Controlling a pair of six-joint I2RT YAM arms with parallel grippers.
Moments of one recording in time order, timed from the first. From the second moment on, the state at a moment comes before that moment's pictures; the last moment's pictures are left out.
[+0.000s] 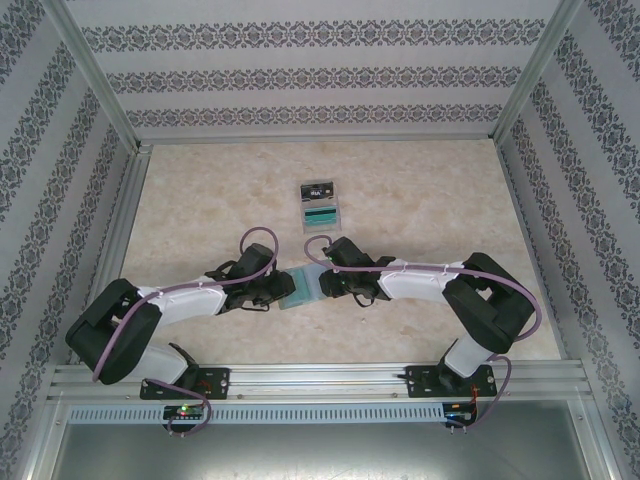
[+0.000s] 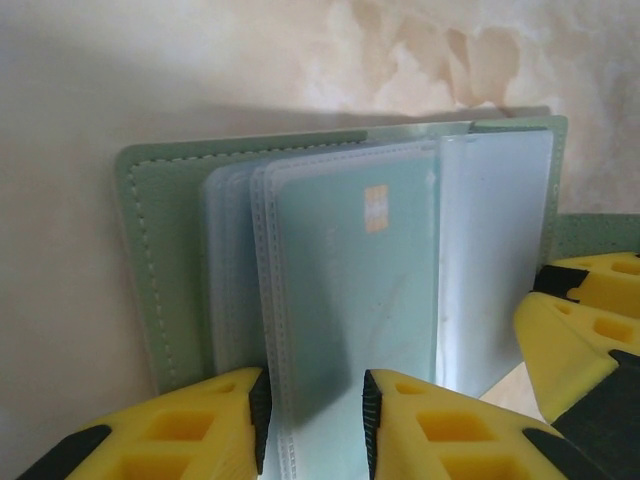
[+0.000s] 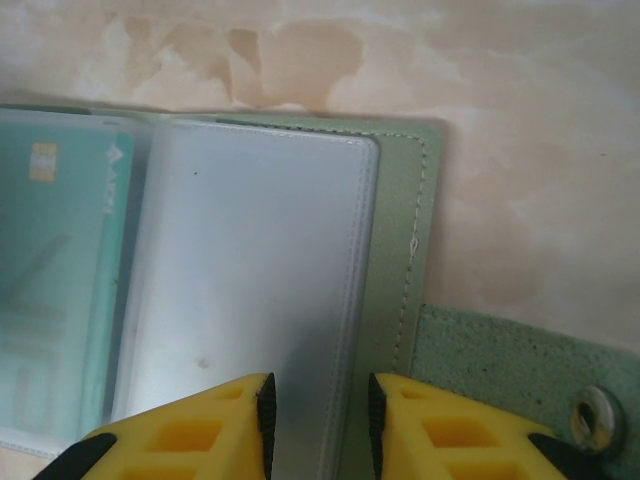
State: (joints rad) left arm -0.63 1.41 0.53 -0.04 0.20 -1.00; right arm 0.81 1.63 0.76 -0.14 -0.03 0.49
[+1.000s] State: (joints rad) left arm -0.68 1.40 0.60 0.03 0.27 -0.97; right arm 0.81 1.64 0.77 -0.14 -0.03 0.49
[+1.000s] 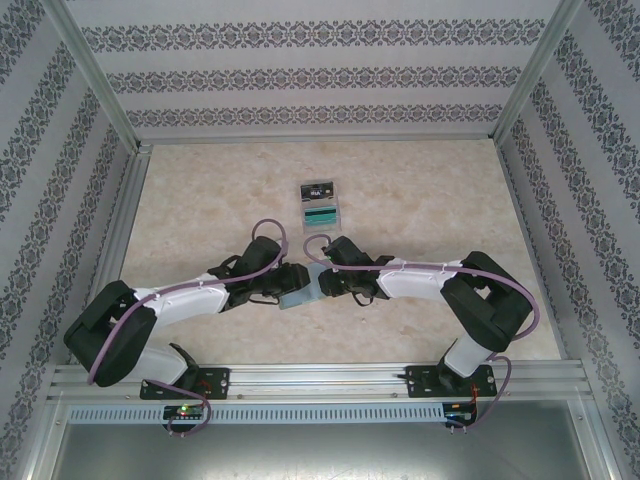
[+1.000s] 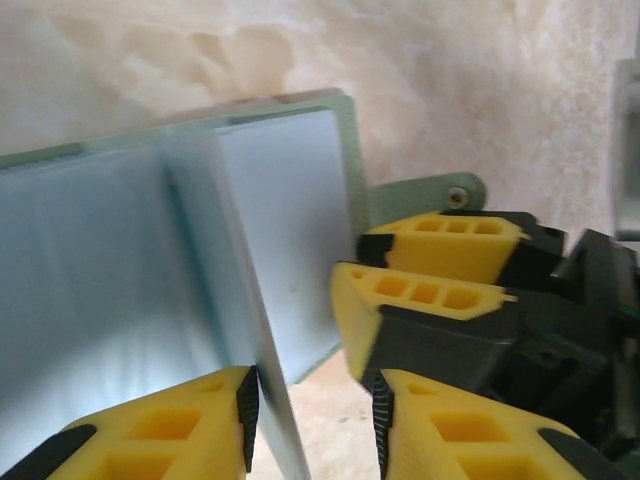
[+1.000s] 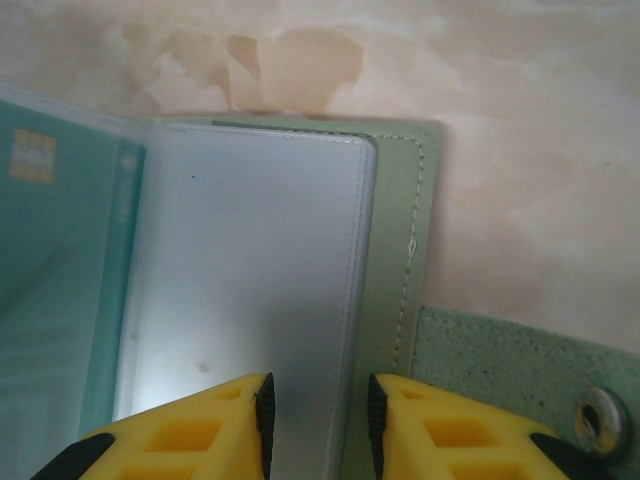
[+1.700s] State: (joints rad) left arm -0.69 1.42 0.61 0.06 0.24 -0.97; right arm 0.73 1.51 0.73 -0.15 -0.02 0.52
